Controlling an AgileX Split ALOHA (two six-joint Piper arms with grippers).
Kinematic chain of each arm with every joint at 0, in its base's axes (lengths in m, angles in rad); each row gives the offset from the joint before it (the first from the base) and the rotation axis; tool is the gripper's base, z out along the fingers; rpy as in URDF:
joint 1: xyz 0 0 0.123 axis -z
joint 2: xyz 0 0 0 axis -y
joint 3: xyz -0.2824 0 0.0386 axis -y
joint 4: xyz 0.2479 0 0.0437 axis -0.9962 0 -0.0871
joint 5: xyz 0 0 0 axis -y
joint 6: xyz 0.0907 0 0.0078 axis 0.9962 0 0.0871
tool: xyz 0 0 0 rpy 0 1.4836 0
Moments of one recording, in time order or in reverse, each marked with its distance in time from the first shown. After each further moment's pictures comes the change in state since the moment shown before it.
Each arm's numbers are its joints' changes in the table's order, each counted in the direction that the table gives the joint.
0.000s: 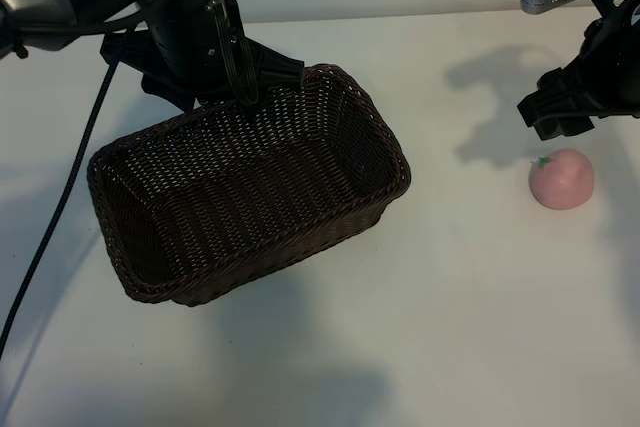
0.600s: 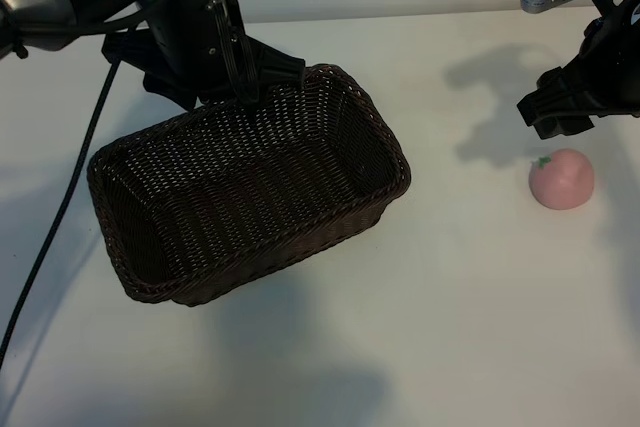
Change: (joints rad) left arm 0.000 0.000 0.000 0.000 0.020 0.000; right arm 0.000 0.000 0.000 0.000 0.005 0.001
